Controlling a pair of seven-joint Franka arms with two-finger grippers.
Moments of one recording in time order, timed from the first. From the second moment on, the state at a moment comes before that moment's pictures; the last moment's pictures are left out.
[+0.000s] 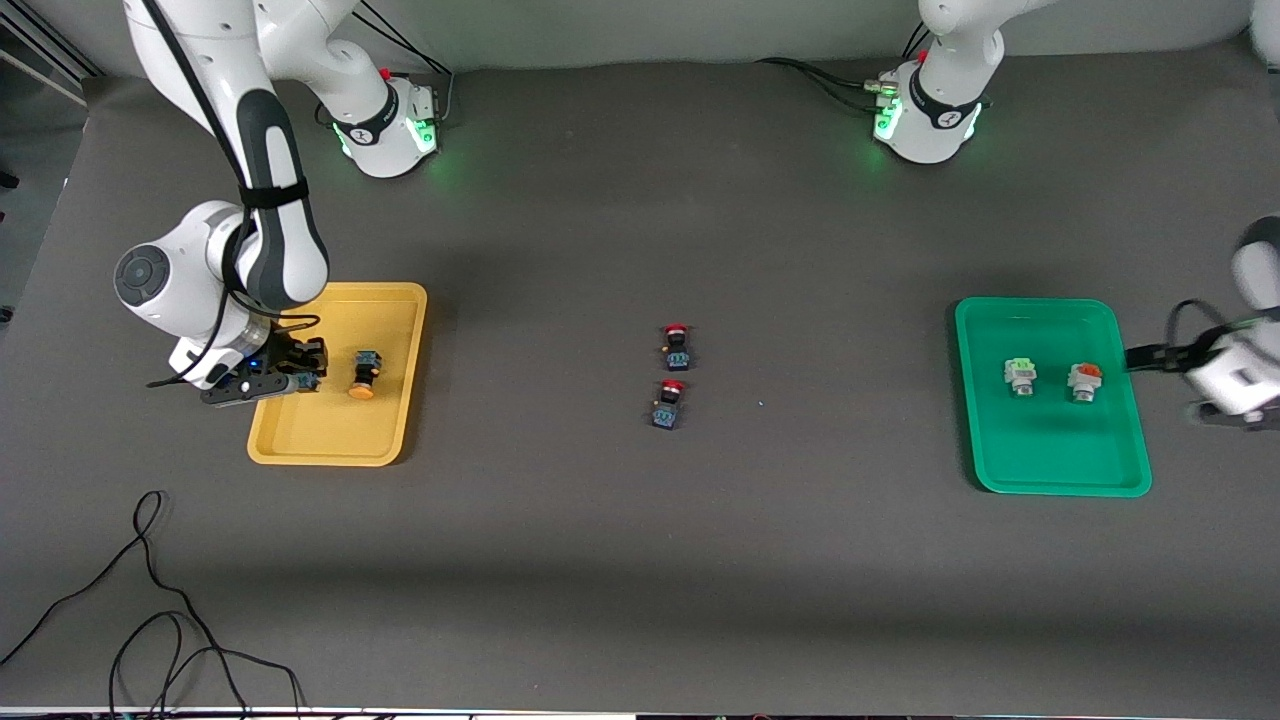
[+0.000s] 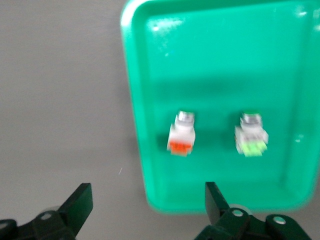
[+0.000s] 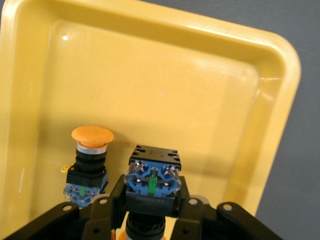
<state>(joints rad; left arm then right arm) 0.38 0.28 -0.07 -1.82 0.18 1.92 0.33 0.99 0.43 -1.05 -2.37 0.65 2.49 -0.73</state>
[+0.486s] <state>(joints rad) 0.36 0.06 -0.16 -1.69 0.07 1.58 0.33 0.98 0.56 -1.04 -2.36 0.80 2.50 -0.88</state>
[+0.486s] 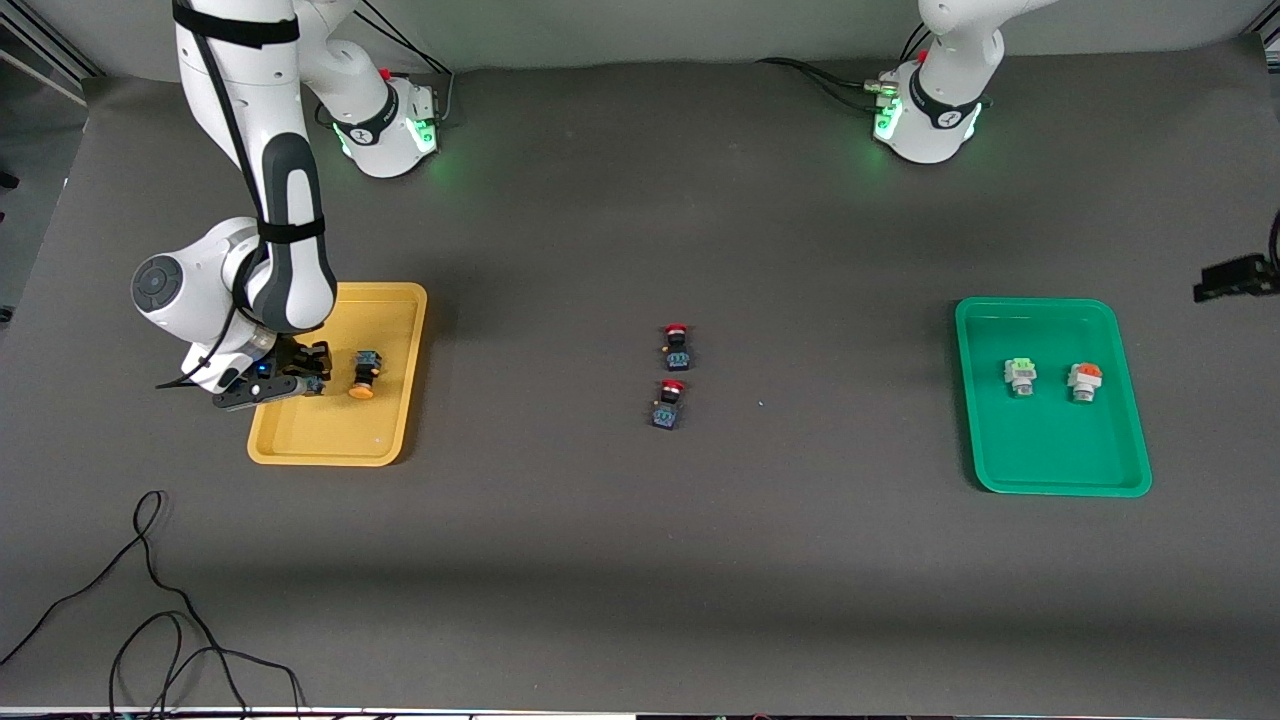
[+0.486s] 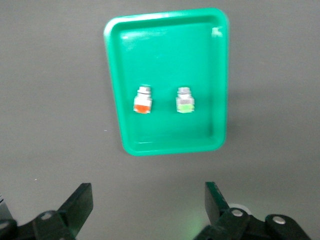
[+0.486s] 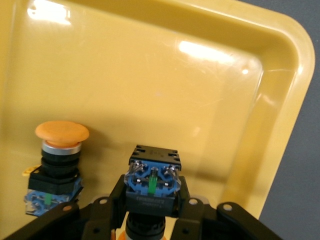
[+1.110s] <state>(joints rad) -0.09 0.02 0.00 -1.68 0.05 1.55 0.04 0.94 0.53 -1.01 -2.29 0.82 2.41 -0.87</state>
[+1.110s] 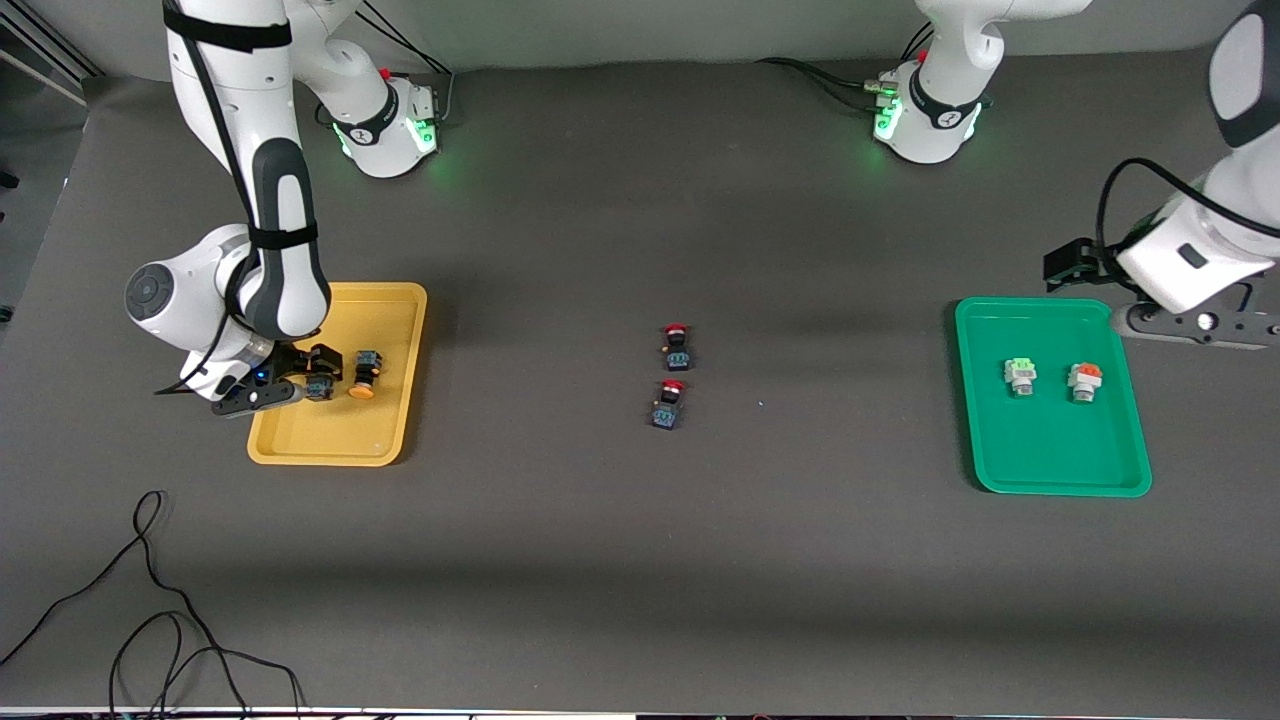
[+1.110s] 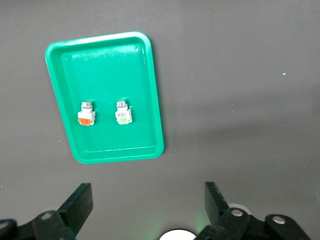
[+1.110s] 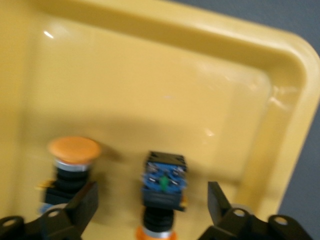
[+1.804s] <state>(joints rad) -0.10 0.01 0.02 -1.63 0.02 1.48 0.04 1.10 0.48 -1.48 -1.72 0.57 1.60 -0.59</state>
